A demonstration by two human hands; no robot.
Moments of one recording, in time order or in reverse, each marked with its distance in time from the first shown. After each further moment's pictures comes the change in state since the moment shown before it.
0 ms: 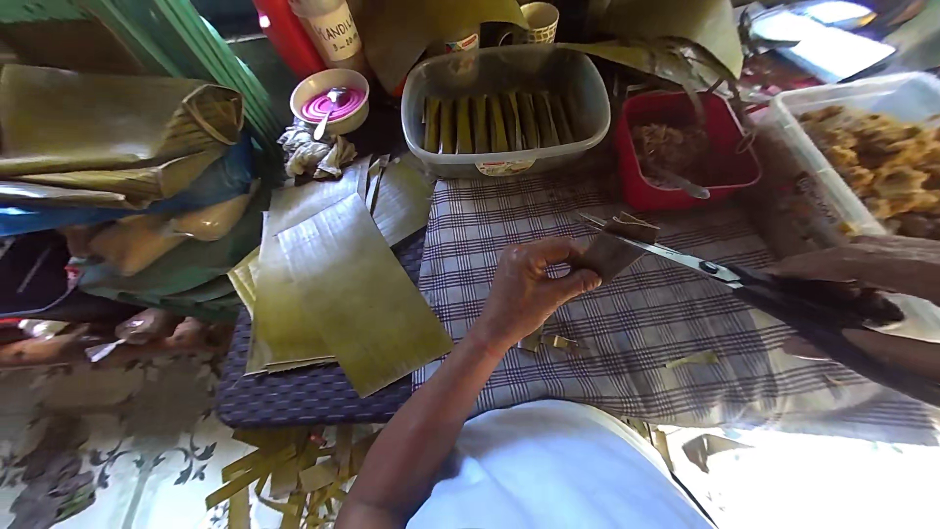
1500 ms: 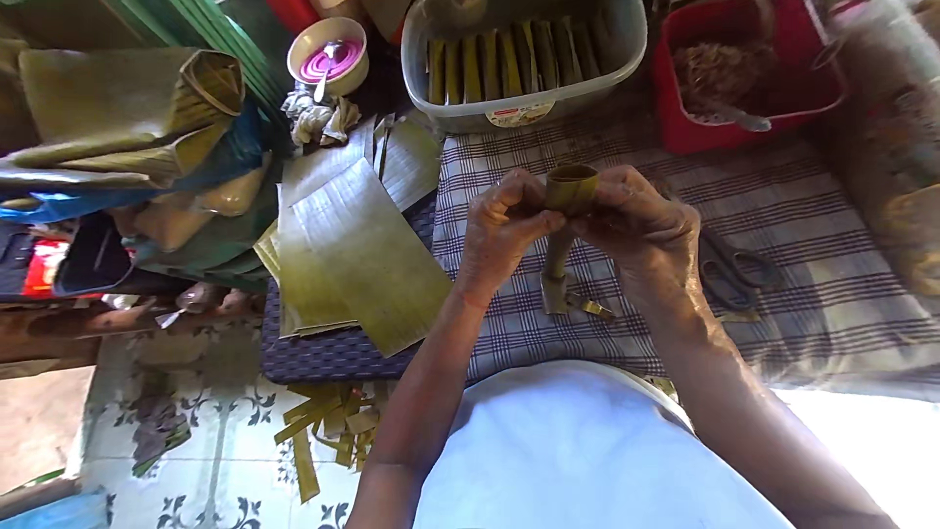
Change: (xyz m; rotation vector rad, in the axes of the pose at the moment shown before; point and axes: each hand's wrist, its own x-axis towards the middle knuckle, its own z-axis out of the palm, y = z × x) left_hand -0.014 -0.007 -0.026 -0.163 0.139 -0.018; right_hand 0.103 -0.044 0.179 0.861 0.537 -0.010
